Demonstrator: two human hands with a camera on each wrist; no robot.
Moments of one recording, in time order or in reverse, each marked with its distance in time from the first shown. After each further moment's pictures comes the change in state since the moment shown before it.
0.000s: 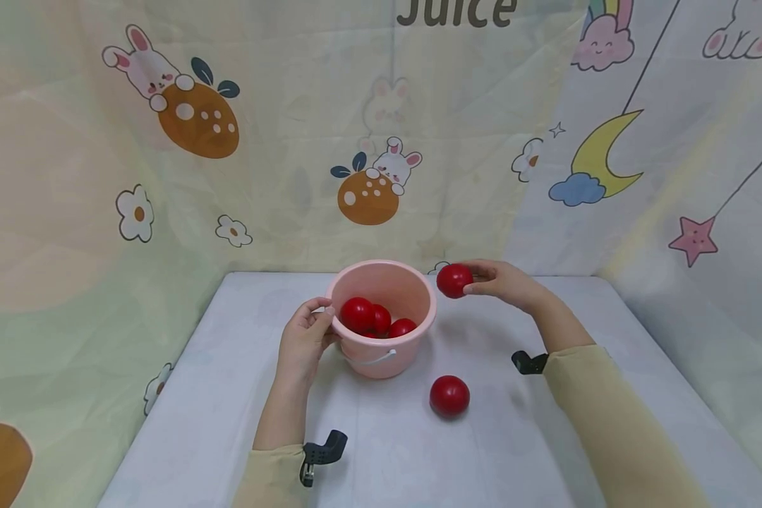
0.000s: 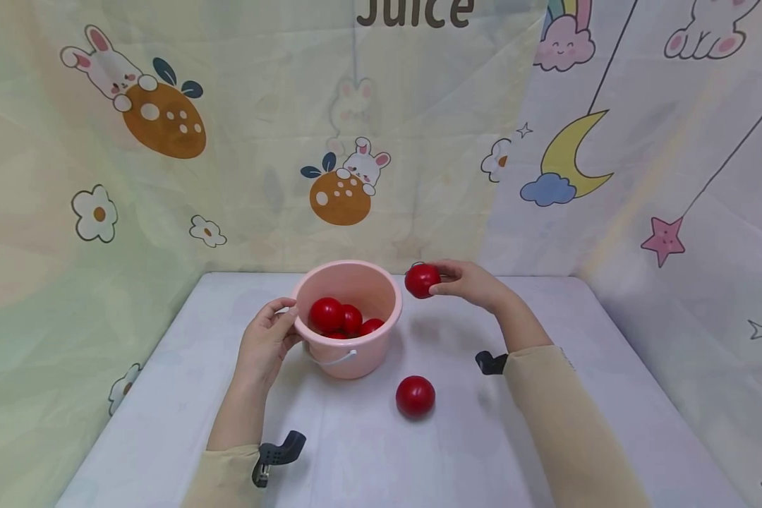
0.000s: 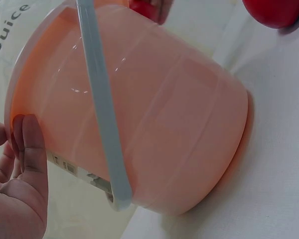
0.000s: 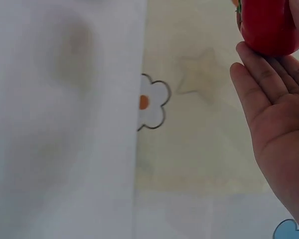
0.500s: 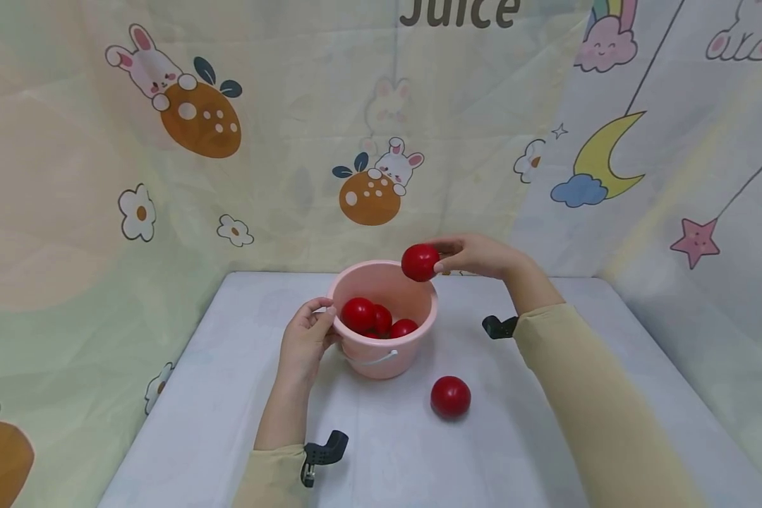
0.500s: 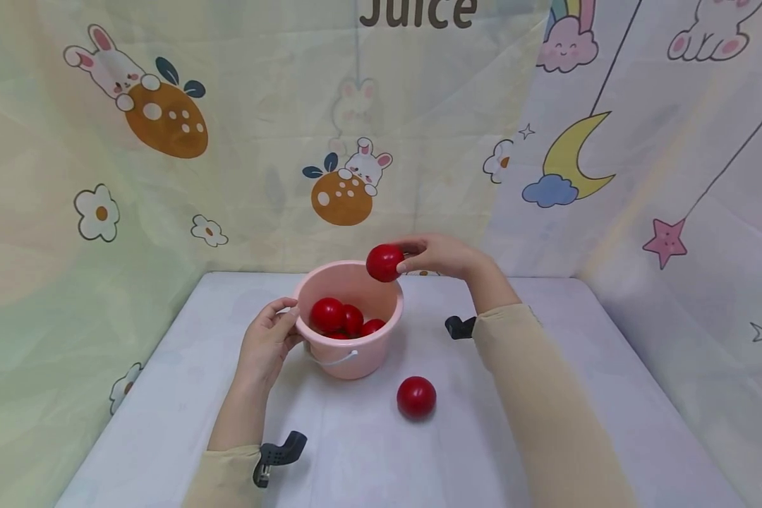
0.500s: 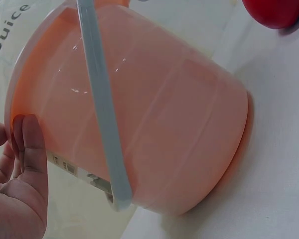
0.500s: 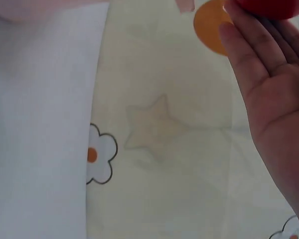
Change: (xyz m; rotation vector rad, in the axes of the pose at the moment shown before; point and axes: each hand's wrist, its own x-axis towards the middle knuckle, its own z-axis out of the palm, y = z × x) left_hand 0.001 0.000 -0.001 -0.007 -0.003 -0.012; right_hand 0.037 -0.076 -0.001 -0.004 -0.211 -0.118
